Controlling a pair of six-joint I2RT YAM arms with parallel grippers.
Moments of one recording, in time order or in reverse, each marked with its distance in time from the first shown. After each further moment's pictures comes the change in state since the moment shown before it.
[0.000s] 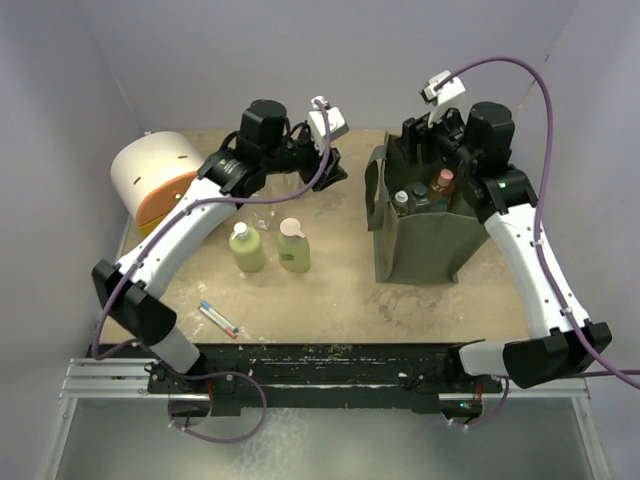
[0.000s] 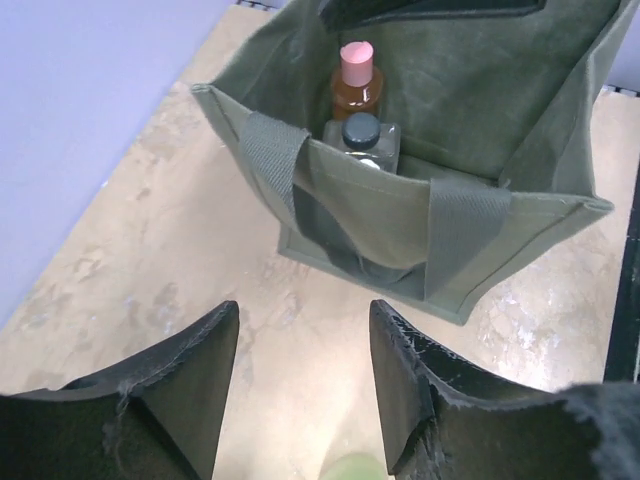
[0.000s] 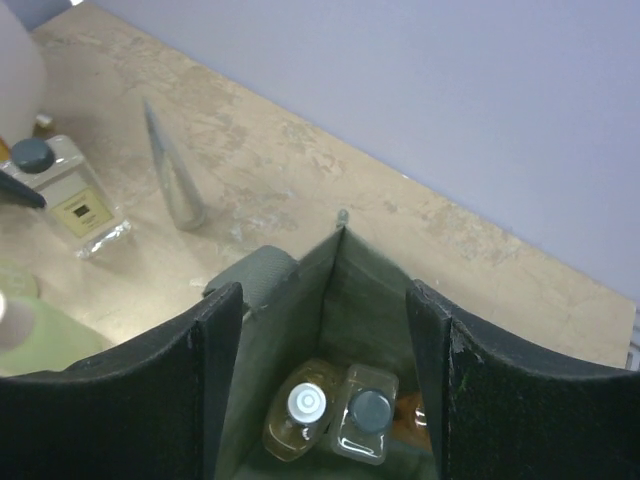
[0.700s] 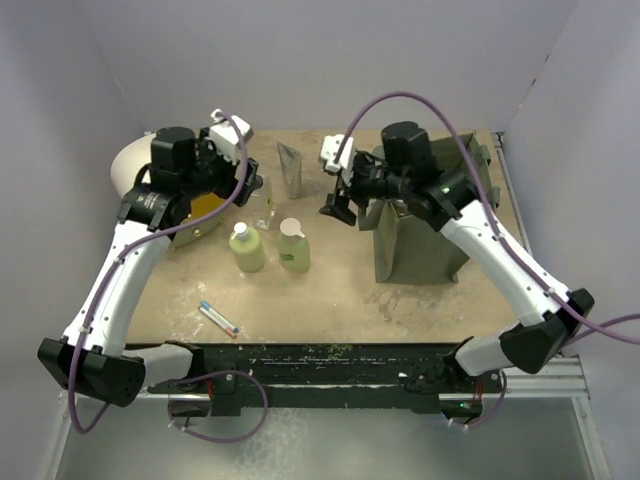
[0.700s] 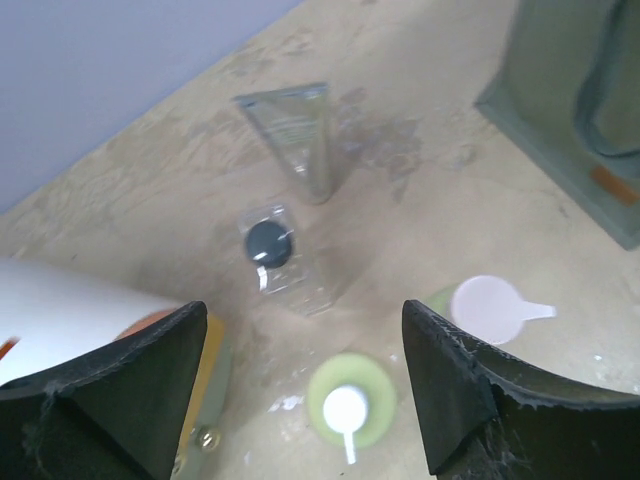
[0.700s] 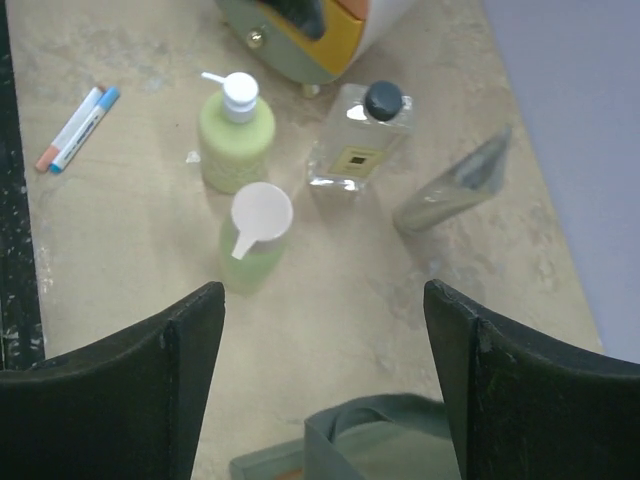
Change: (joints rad) left arm 0.304 -0.414 -0.364 -0.129 -0.228 0.011; right arm 0.369 0.082 0.122 -0.276 -0.285 -0.377
